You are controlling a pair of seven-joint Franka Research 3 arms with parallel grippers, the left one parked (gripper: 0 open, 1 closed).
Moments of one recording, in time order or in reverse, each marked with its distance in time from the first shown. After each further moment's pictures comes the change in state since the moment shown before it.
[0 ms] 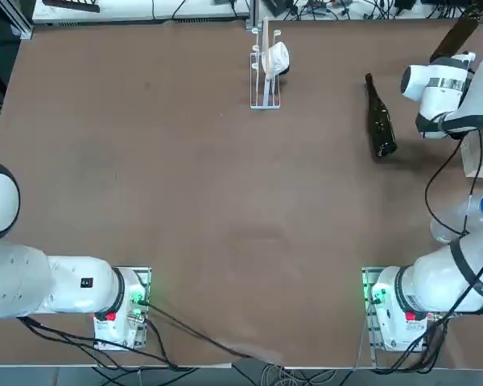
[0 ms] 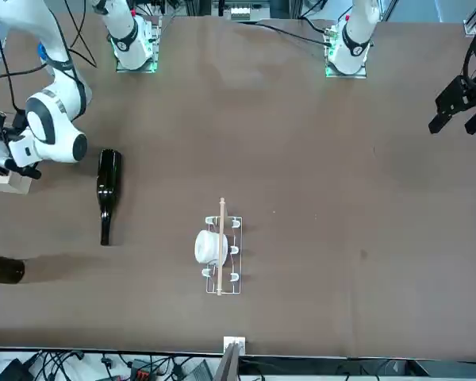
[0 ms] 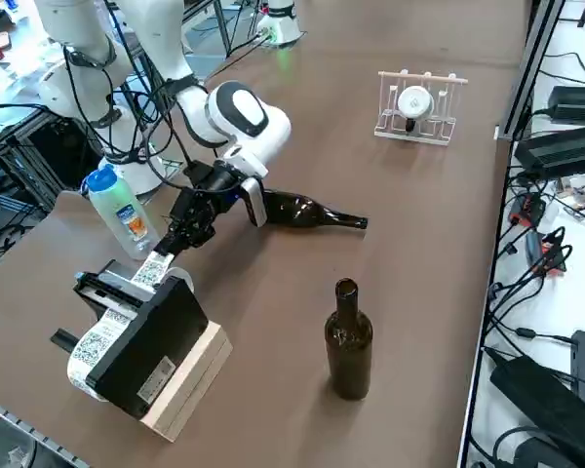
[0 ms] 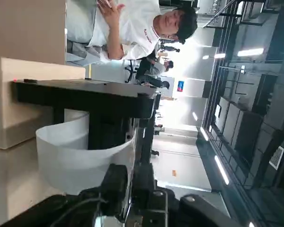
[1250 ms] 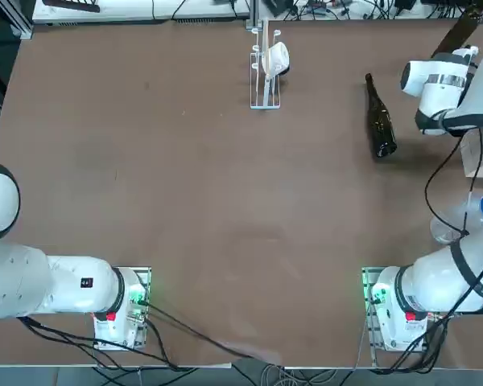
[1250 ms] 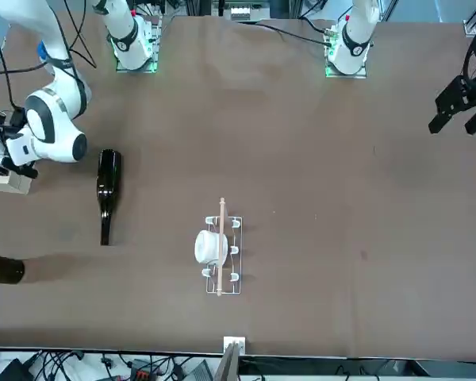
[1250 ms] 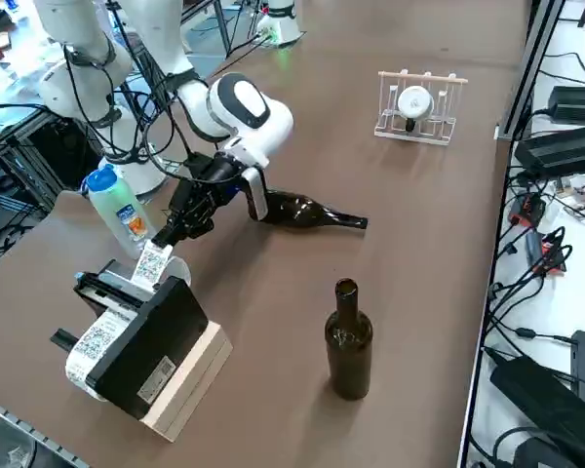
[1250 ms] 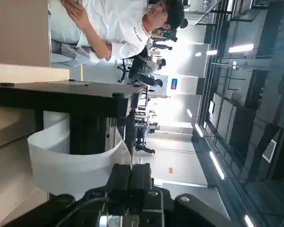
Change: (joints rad) arm 0.011 -0.028 0.005 0.007 -0.002 -0.039 0.000
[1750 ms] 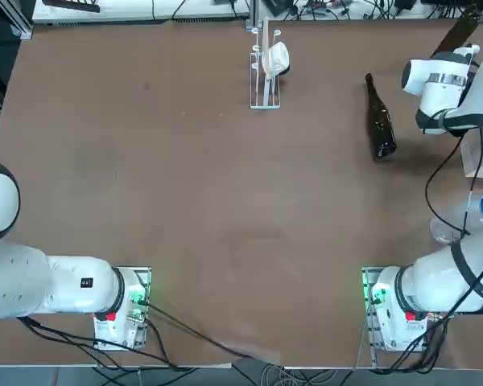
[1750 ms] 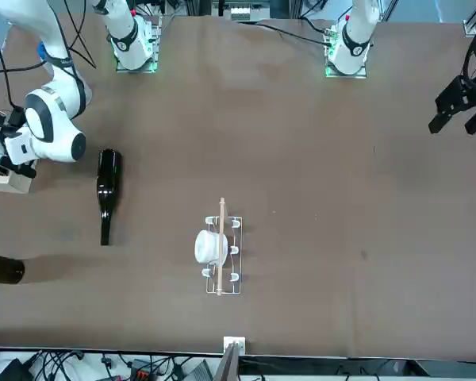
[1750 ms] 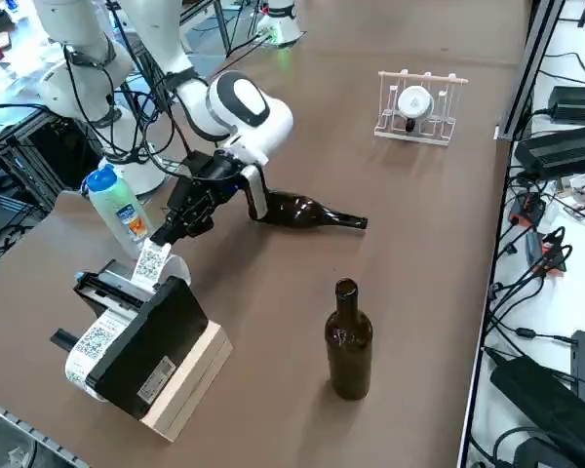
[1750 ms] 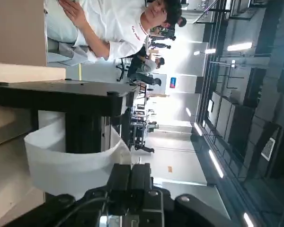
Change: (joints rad) arm 0.000 -0.007 0.000 0.000 0.000 -0.010 0.000
